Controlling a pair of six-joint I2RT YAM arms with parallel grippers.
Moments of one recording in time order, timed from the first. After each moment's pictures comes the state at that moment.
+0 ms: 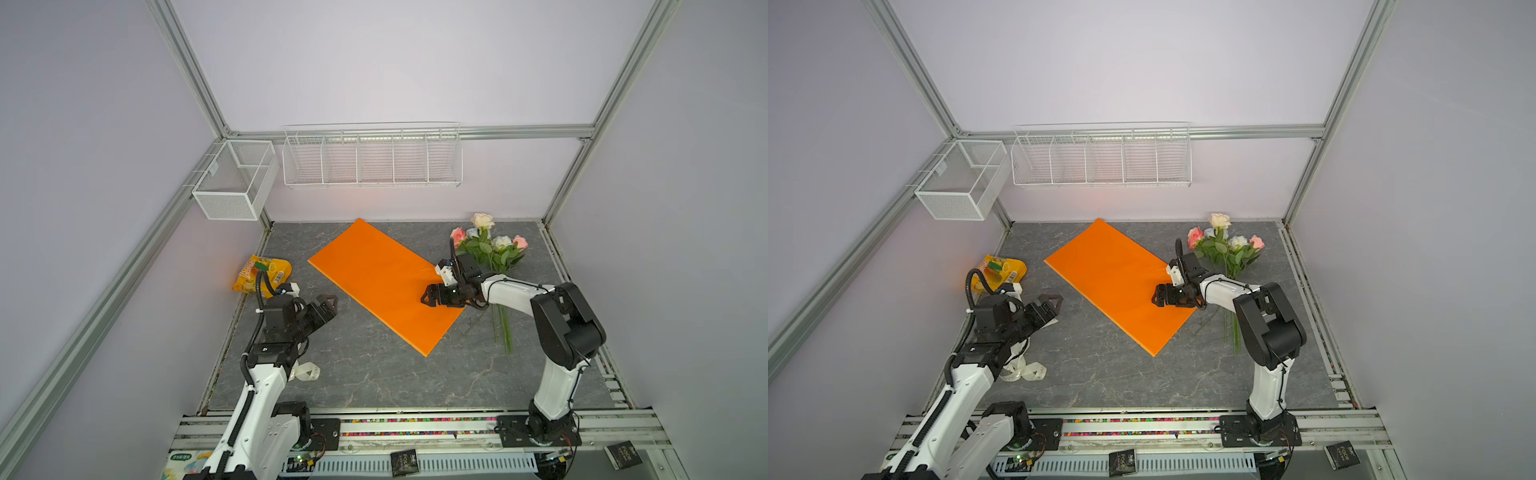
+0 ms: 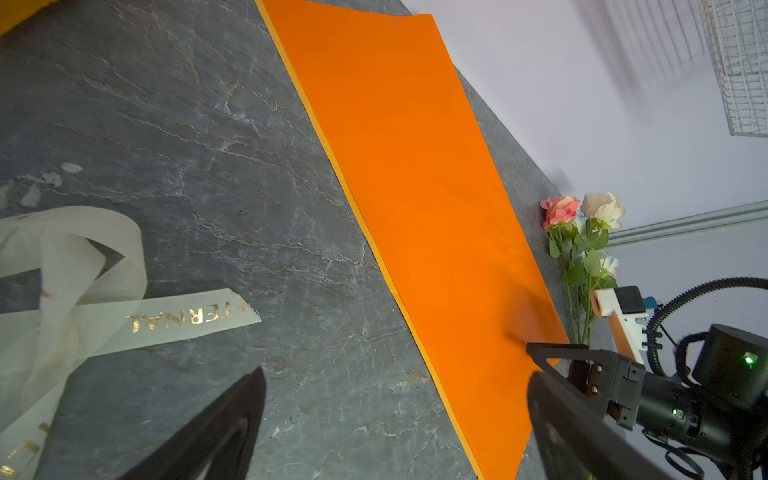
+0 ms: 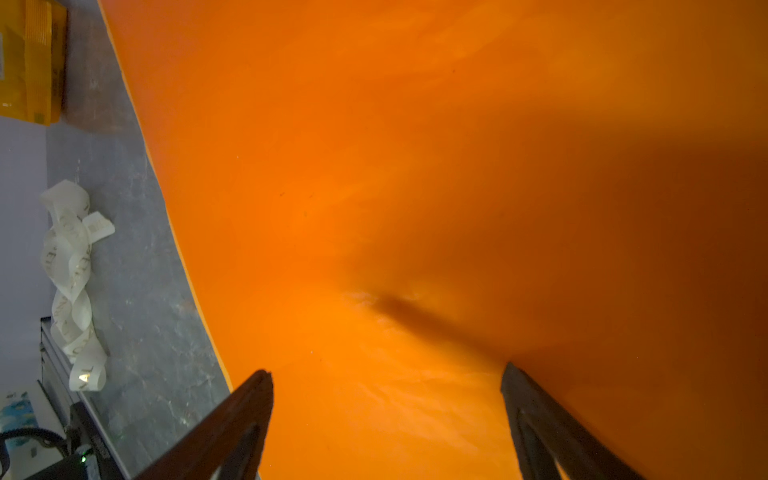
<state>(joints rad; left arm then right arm) -0.02 0.84 0.49 -0.26 0.33 -0.66 0.49 1.84 1.07 -0.28 -0.39 0.42</state>
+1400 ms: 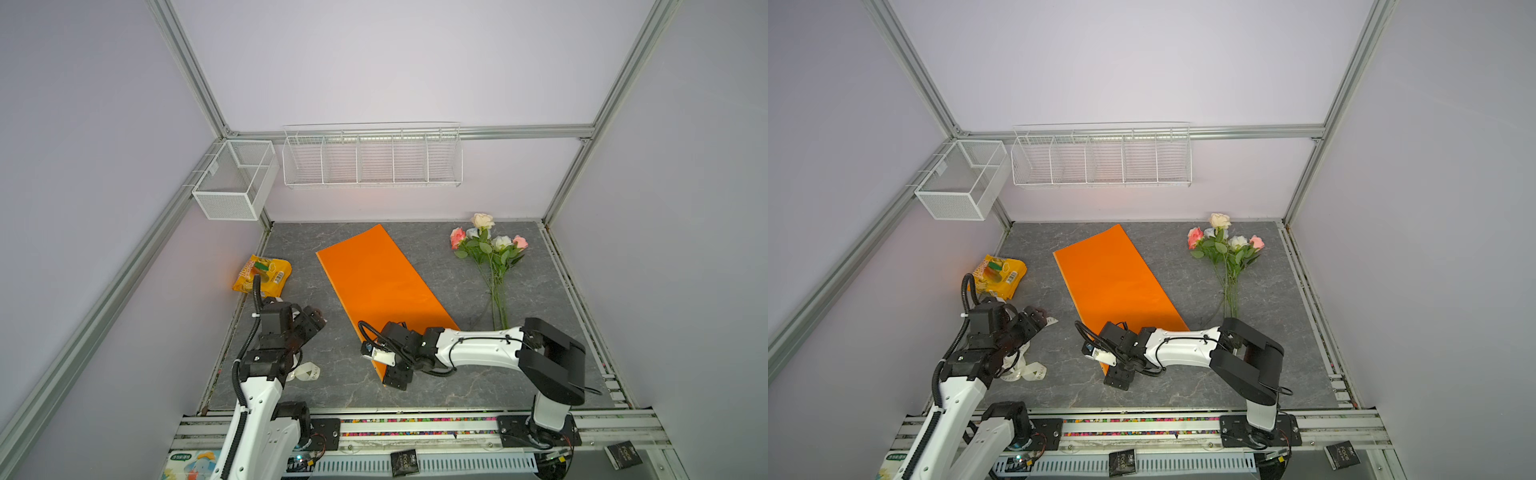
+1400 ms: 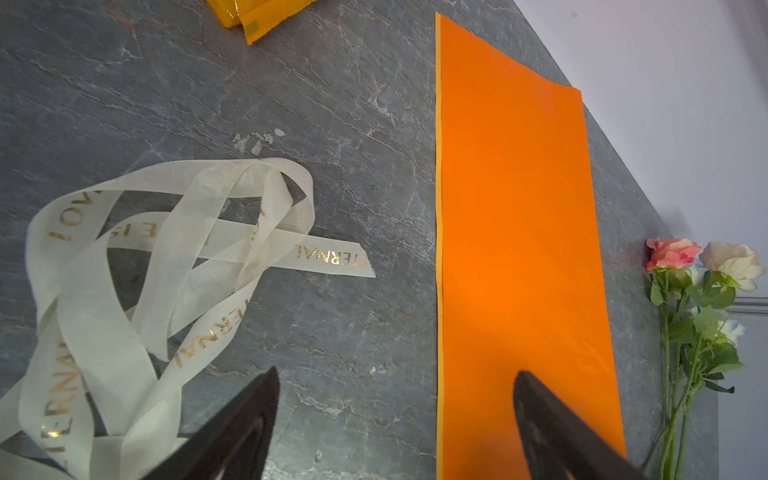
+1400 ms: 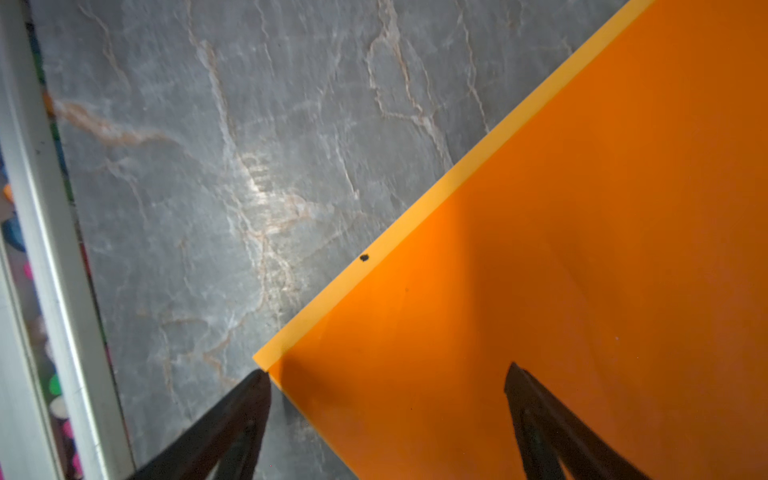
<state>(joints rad) -0.02 0.71 0.55 -0.59 0.08 -0.70 1.18 1.83 1.10 -0.40 -0.04 -0.19</state>
